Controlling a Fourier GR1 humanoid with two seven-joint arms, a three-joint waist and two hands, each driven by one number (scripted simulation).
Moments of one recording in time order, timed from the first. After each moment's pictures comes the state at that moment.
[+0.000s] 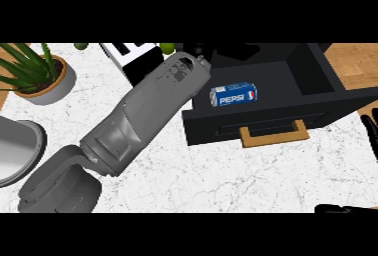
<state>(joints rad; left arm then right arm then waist) -1.44 0.00 -0.61 -0.34 0.52 0.73 -0.04 0.12 -0.05 -0.24 -2.13 -0.08 0.20 0.15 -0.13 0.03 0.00</state>
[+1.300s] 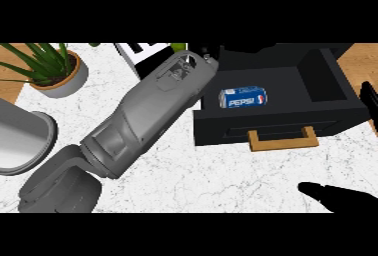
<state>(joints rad) -1.44 0.00 -0.59 -0.42 0.70 0.82 -0.13 0.01 -0.21 -0.09 -2.16 0.47 0.17 0.01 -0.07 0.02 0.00</state>
